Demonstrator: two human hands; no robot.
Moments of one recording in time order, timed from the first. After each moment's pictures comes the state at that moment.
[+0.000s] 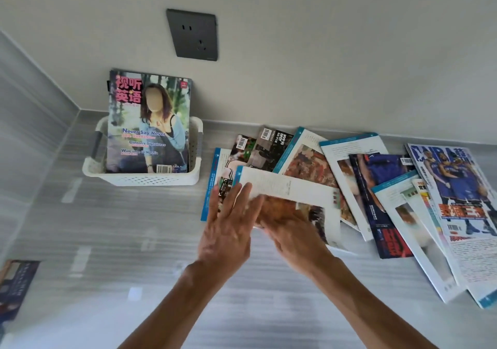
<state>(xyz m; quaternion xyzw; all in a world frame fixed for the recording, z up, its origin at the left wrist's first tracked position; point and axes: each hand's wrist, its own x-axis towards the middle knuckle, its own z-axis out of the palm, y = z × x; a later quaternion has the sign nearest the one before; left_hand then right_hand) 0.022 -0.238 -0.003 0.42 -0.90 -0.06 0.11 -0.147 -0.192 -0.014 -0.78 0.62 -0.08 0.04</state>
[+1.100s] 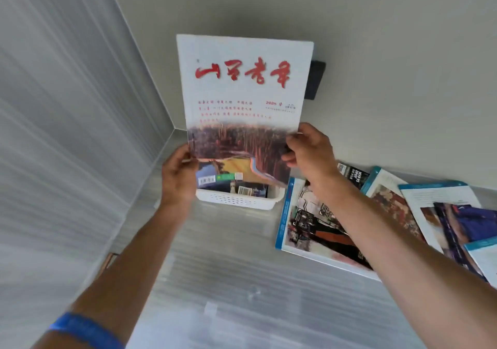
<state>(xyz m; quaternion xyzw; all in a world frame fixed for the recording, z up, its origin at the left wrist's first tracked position) 0.213 -0.394 0.055 0.59 -0.41 -0.44 0.55 -0.019 -0.382 0.112 -0.42 0.63 -0.47 0.45</state>
